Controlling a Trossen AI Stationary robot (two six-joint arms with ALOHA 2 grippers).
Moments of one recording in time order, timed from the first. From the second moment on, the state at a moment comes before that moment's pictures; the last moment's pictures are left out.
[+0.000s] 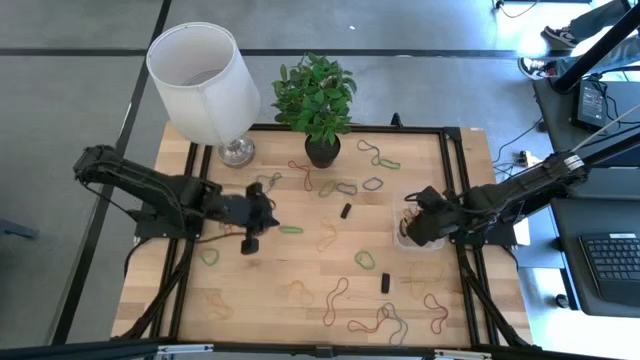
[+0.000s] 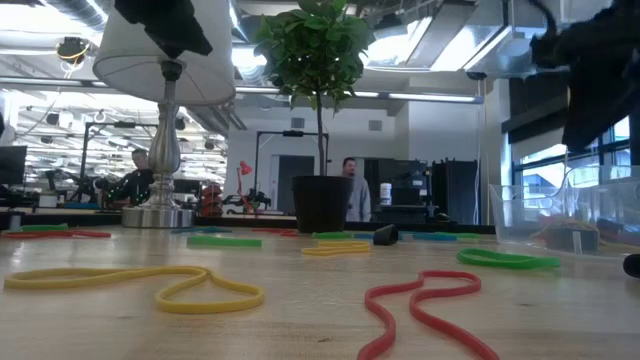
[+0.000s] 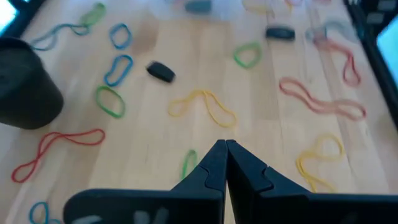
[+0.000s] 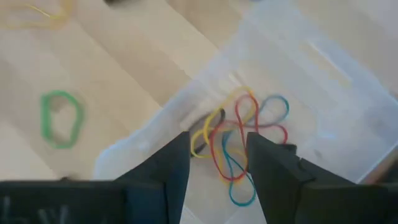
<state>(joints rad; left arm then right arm) -0.28 1.09 0.88 -0.54 -0.25 -0.25 0.41 0.97 0.75 -1.09 0.40 1.17</state>
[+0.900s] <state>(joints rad) -0.47 1.80 1.23 -0.68 -0.21 -0.54 0.44 0.87 0.75 -1.10 0.43 1.00</state>
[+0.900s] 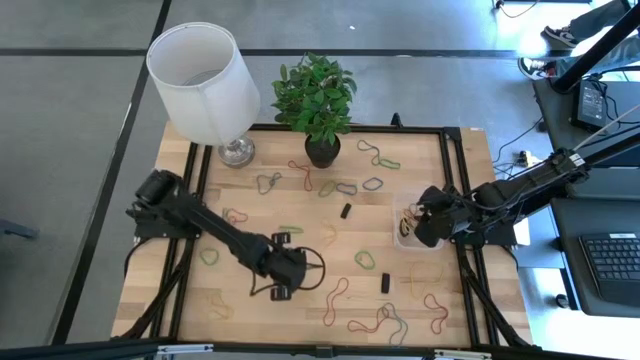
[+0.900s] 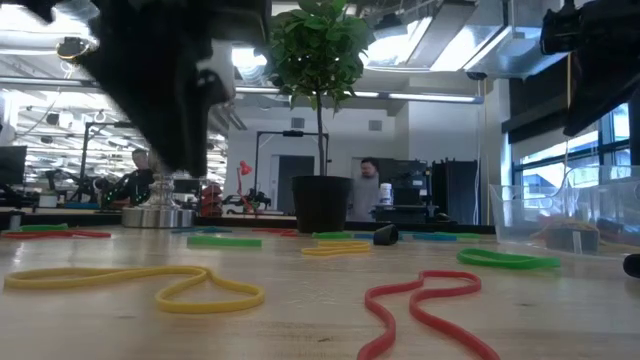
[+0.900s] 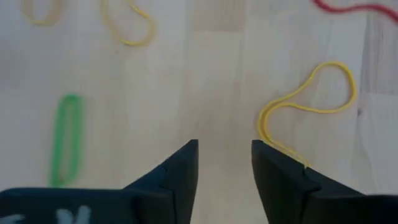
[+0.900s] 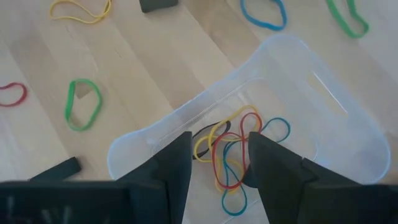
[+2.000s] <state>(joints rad) -0.54 2.00 1.32 -0.73 -0.23 -0.70 0.44 0.87 0.75 -1.07 0.43 0.96</state>
